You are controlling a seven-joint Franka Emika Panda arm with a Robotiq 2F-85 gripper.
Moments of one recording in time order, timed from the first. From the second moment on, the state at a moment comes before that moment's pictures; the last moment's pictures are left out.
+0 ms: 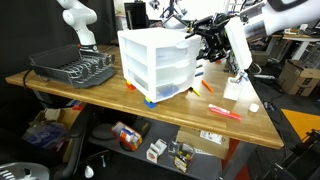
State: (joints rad) arm 0.40 0.00 -0.07 -2.40 2.61 2.82 -1.49
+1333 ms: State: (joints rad) arm 0.39 0.08 -0.11 -2.35 2.60 2.73 -1.50
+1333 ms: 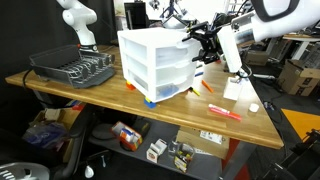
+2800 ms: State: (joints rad) arm 0.39 0.09 -0.15 -2.30 2.60 2.71 -1.48
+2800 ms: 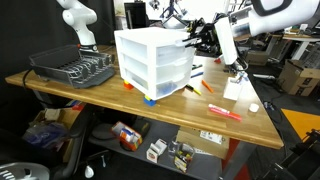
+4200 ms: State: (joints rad) arm 0.39 -0.03 -0.15 -2.43 2.34 2.79 -1.16
